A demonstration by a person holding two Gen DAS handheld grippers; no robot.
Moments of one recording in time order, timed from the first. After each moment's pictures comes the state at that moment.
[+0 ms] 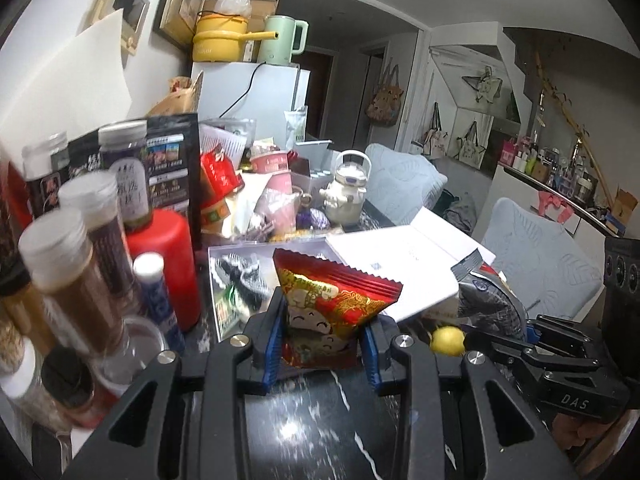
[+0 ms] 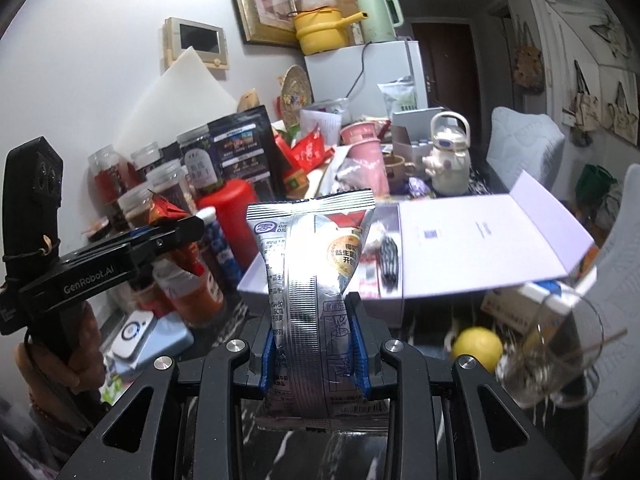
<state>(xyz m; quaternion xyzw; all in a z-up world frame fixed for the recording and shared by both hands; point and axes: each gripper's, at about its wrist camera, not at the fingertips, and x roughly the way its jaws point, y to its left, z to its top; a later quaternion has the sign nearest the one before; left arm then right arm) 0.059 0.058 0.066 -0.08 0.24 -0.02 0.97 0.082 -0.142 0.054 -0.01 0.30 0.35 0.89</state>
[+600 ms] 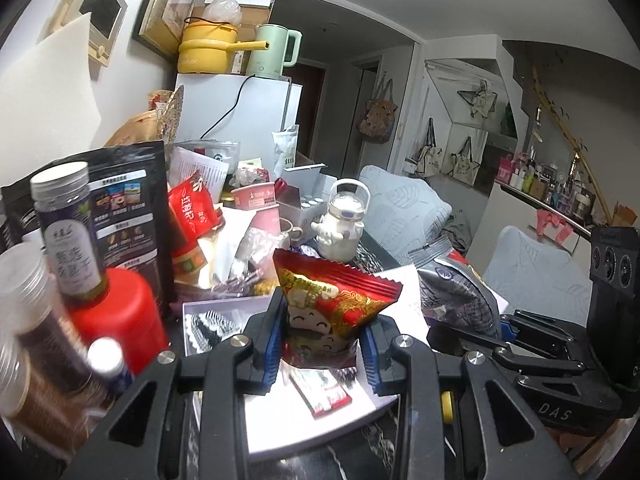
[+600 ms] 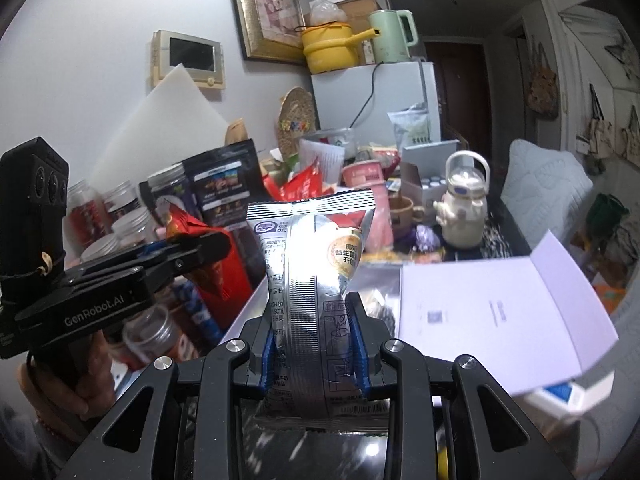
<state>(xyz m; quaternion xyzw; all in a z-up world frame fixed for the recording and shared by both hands) 0.146 0.064 0.080 -0.09 0.21 -0.04 0.97 0.170 -0.107 0.076 -0.02 0.27 0.36 0.89</state>
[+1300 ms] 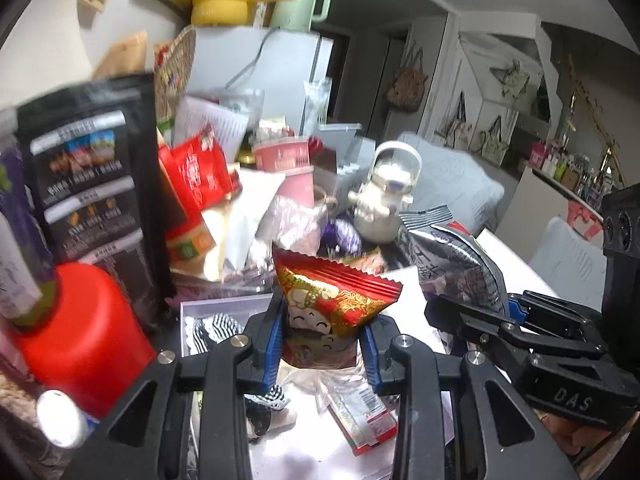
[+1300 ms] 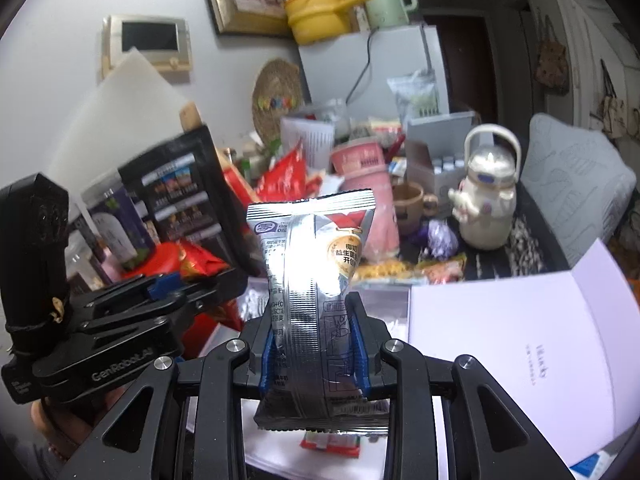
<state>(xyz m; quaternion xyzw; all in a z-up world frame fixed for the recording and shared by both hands) 0.236 0.095 0.027 -0.10 0.29 -0.01 0.95 0.275 -0.060 0.043 -0.01 0.32 0.37 0.87</state>
